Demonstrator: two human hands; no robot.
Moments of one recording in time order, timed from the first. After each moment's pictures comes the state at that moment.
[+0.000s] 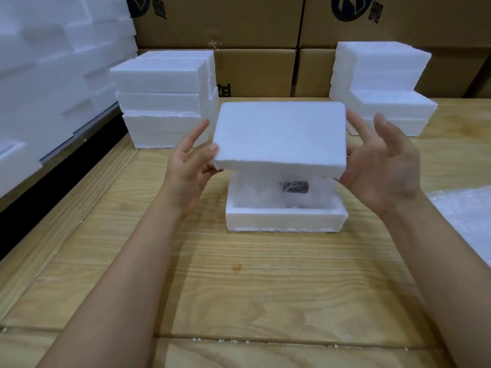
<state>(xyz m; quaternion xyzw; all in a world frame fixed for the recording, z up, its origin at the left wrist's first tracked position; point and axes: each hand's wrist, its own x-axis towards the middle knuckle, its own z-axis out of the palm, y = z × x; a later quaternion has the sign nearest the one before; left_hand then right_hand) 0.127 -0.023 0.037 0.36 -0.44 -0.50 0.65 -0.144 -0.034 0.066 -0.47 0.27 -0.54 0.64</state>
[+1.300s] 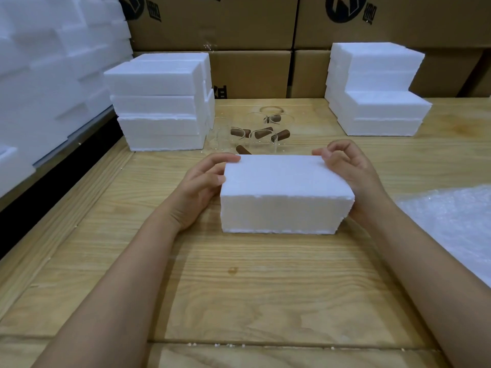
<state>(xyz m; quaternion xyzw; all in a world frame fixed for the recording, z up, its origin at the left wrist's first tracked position) 0.127 -0.018 0.022 0.38 -0.59 -0.53 0.48 -0.133 -0.037 0.039 -0.48 0.39 -0.56 0.55</state>
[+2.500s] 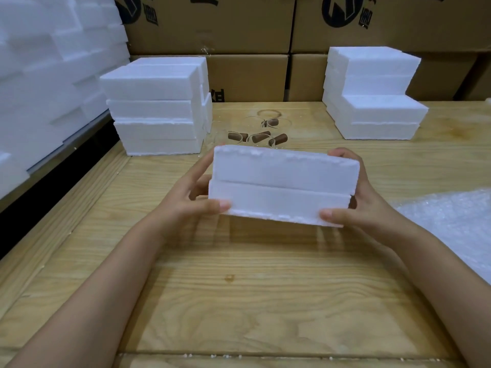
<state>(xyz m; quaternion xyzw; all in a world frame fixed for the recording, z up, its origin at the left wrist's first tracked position) 0.144 -0.010 0.018 0.40 -0.68 -0.43 0.44 -0.166 -0.021 0.027 -0.71 0.34 -0.41 0.46</state>
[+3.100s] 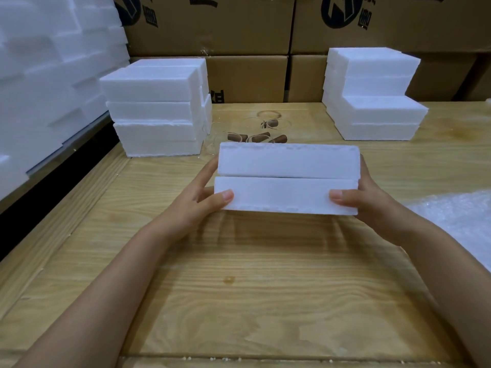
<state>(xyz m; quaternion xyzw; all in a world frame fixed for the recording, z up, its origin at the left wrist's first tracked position) 0.135 -0.015 0.012 0.38 -0.68 -0.44 0.44 -0.170 -0.026 0.036 -0.67 0.35 -0.39 0.53</state>
